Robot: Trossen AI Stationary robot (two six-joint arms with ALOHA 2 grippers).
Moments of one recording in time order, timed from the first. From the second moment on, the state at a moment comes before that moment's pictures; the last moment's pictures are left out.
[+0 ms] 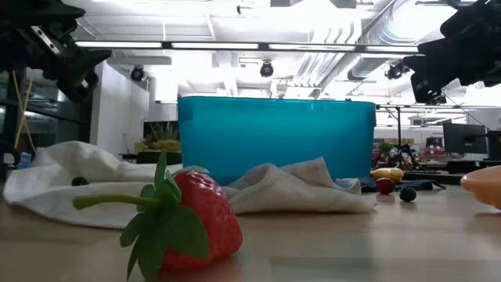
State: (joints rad) left arm -0.22 0.01 0.01 0.05 -0.17 -0.50; right arm 0.01 0.03 0.01 0.04 -0.15 0.20
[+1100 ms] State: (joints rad) left arm -0.22 0.01 0.01 0.04 -0.17 -0.50; right arm 0.01 0.03 0.01 0.04 -0.15 0.20
